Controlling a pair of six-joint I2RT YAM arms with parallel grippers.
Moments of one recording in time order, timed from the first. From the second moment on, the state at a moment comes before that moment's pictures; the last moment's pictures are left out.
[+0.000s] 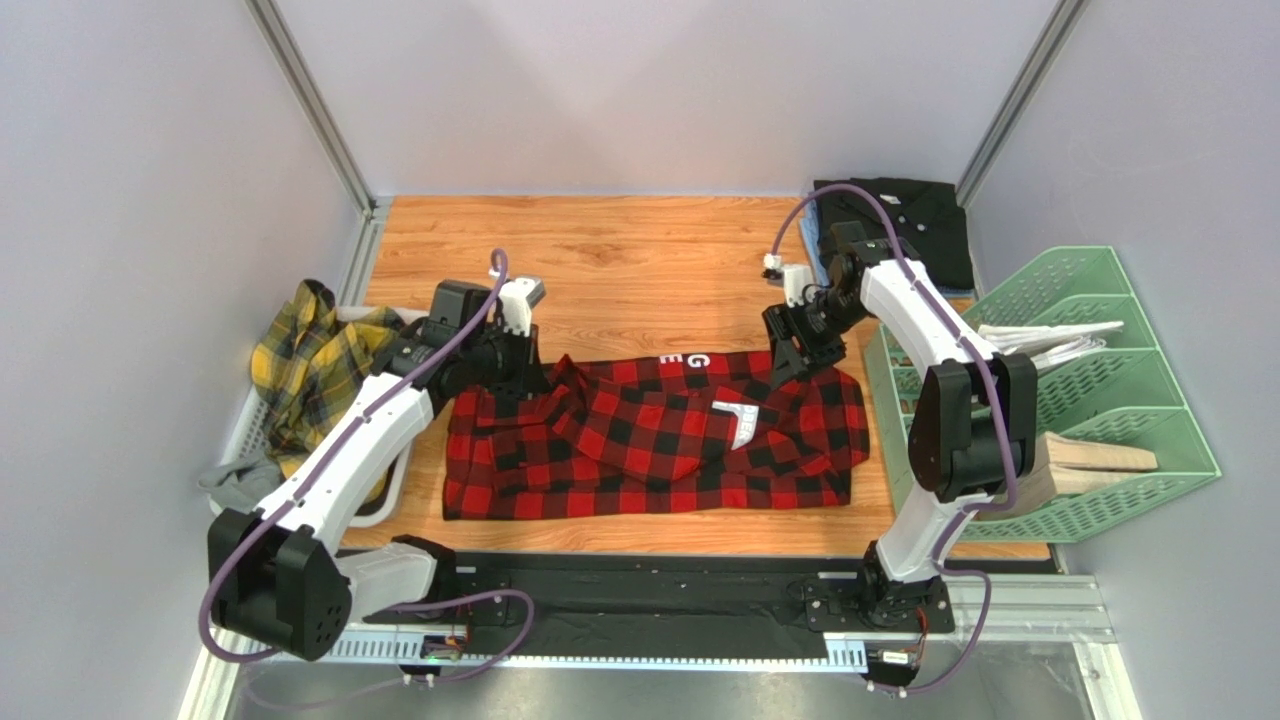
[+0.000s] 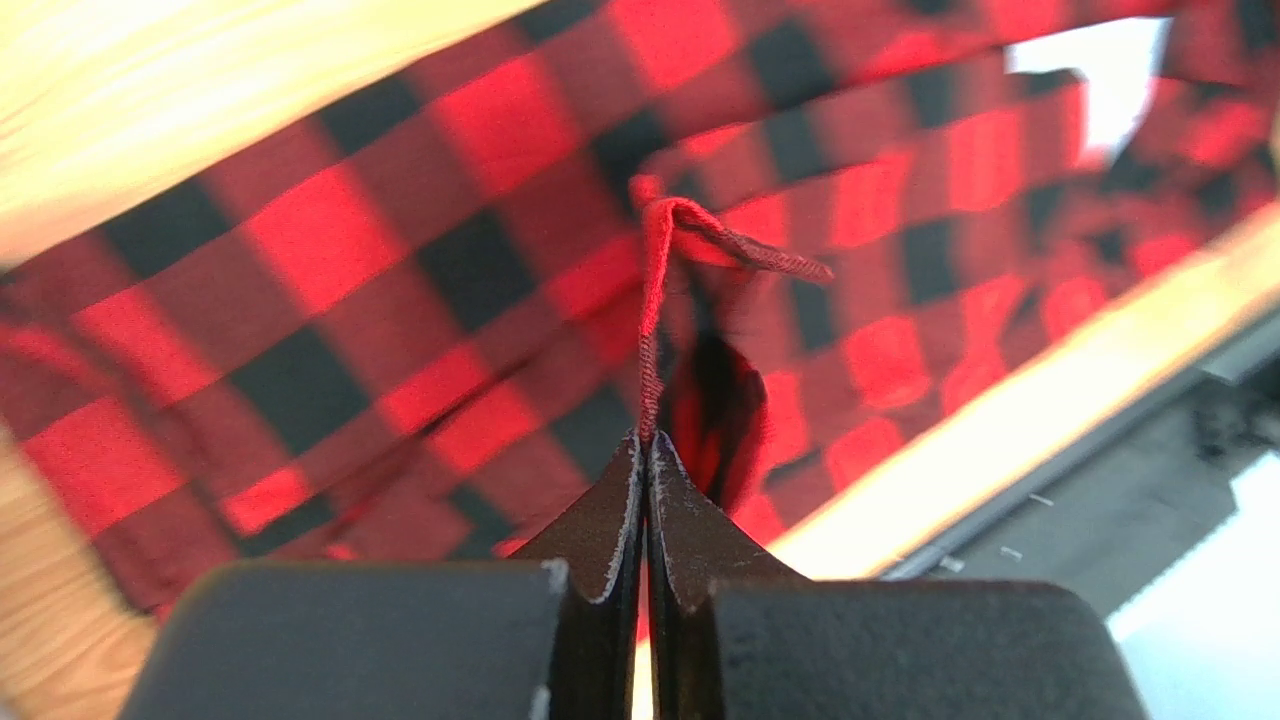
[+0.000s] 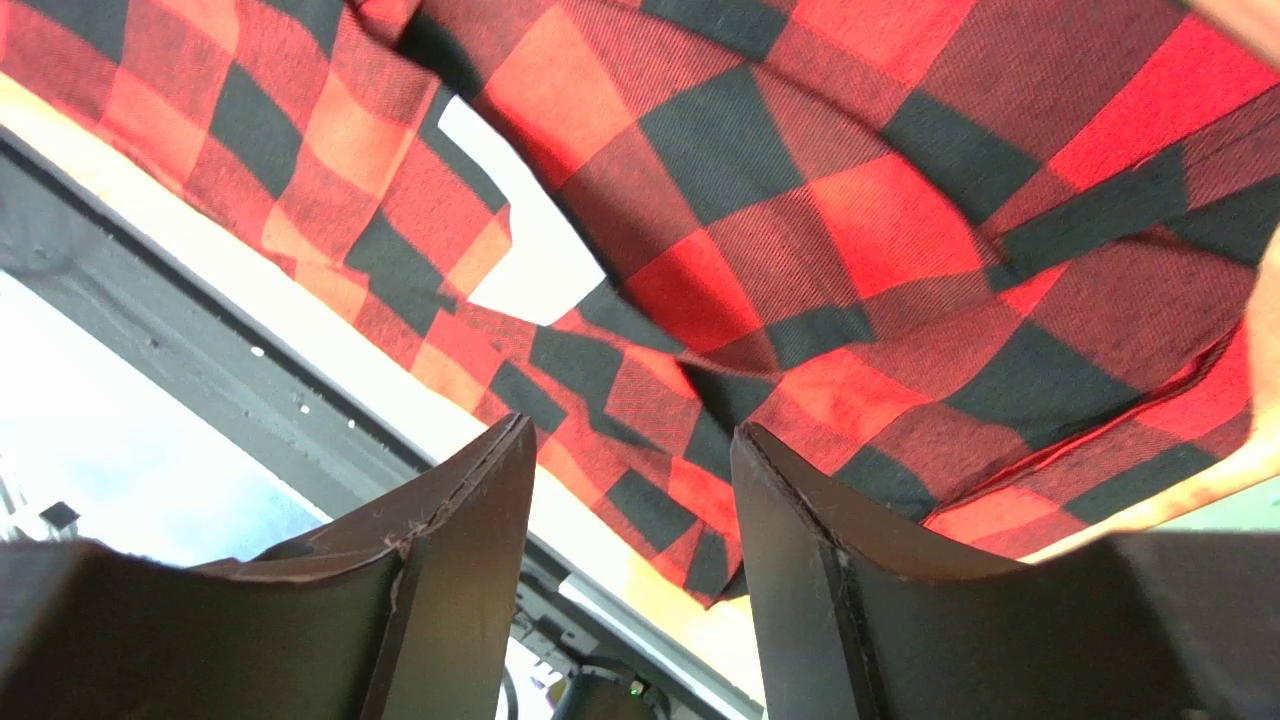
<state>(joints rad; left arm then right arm) -0.32 1.17 0.95 -0.62 0.35 -0.11 0.15 1.76 1.45 -1.13 -0.46 -0.30</state>
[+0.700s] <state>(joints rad) -0.17 1.24 0.80 -0.53 0.16 0.04 0.22 1.63 1.28 -1.16 -0.44 -0.26</state>
